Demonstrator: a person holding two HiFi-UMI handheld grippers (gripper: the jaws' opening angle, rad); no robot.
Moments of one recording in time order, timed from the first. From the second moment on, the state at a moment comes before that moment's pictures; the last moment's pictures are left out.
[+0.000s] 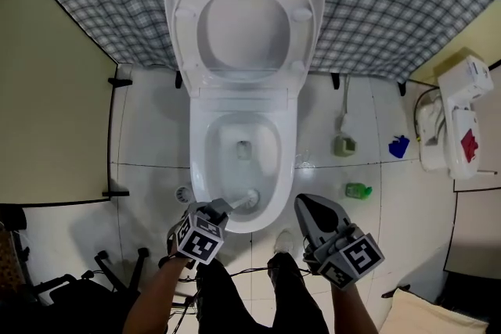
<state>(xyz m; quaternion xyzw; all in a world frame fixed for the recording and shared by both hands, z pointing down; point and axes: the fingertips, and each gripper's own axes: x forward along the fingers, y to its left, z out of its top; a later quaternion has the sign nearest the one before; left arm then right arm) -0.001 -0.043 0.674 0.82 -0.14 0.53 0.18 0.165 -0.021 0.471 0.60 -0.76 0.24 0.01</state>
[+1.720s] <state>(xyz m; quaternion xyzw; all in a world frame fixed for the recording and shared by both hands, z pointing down) 0.049 -0.164 0.704 0.81 -0.35 0.47 0.09 0.205 -0.025 0.507 0.63 -0.73 0.27 0.01</state>
